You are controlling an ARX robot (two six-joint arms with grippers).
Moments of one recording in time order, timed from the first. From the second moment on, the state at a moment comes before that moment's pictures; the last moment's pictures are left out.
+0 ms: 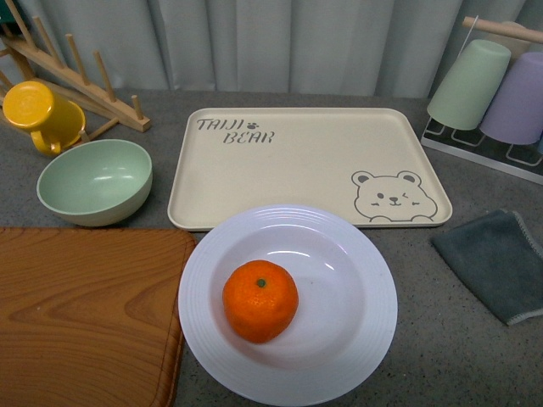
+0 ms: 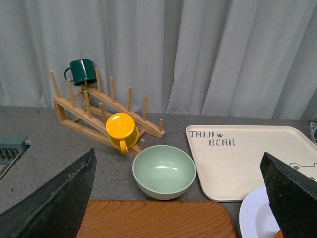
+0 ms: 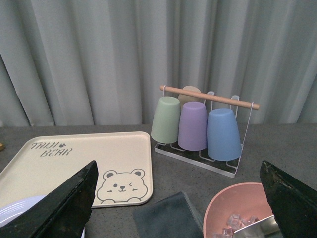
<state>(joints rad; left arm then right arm) 0.00 0.00 0.02 0.00 0.00 -0.01 0.00 0.02 0.02 -0.04 -0.02 -0.01</state>
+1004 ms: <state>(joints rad) 0.00 0.00 0.02 0.00 0.00 0.00 0.08 1.77 0.54 0.28 -0.43 0.24</state>
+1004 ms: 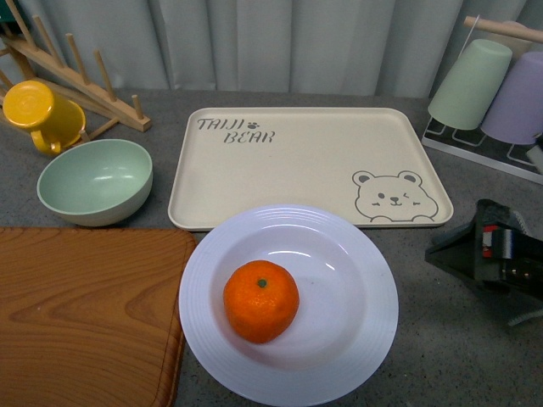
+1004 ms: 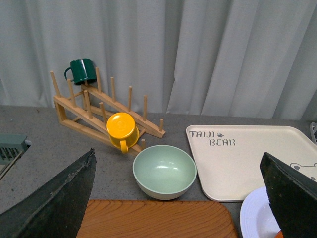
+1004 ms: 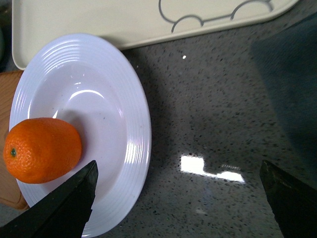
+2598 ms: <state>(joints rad) 0.00 0.00 0.02 0.00 0.00 0.00 0.18 2.22 0.78 0.48 -0.74 0.63</state>
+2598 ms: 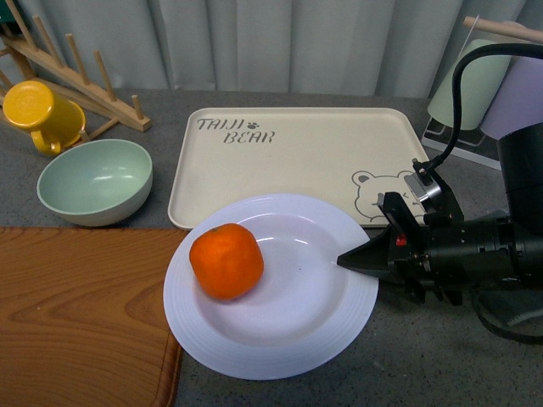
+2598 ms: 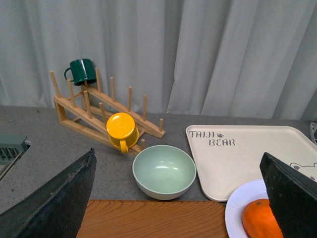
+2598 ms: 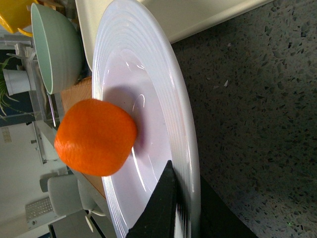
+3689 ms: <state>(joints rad) 0.00 0.00 0.02 0.00 0.00 0.00 0.14 2.16 0.71 0.85 -0.76 0.80</state>
